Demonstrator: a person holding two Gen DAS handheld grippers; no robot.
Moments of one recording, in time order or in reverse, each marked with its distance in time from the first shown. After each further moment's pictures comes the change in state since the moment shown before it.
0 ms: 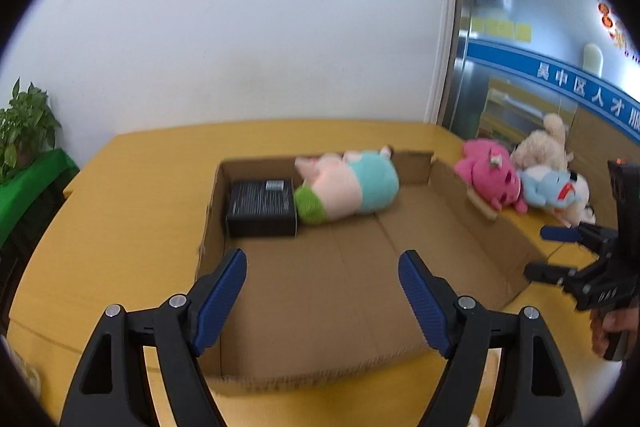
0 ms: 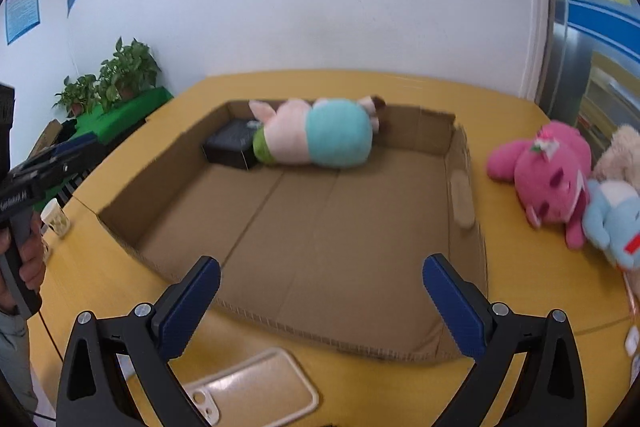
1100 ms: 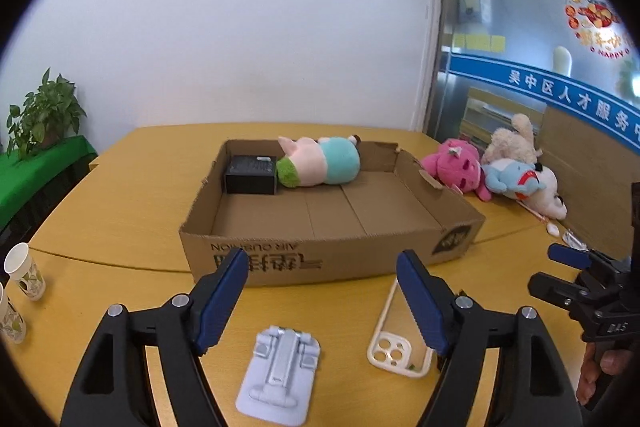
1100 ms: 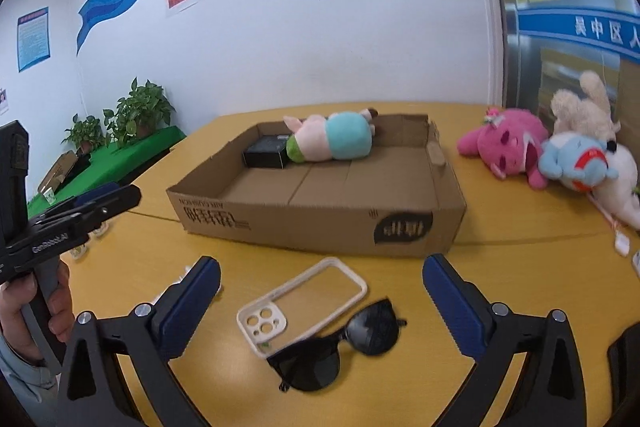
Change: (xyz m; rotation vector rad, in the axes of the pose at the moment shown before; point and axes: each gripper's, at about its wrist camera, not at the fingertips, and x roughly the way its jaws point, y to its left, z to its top) left arm -0.112 -0.066 -0.083 -0.032 -0.085 0.013; right arm -0.140 0.053 -0.128 0.087 -0.185 -0.022
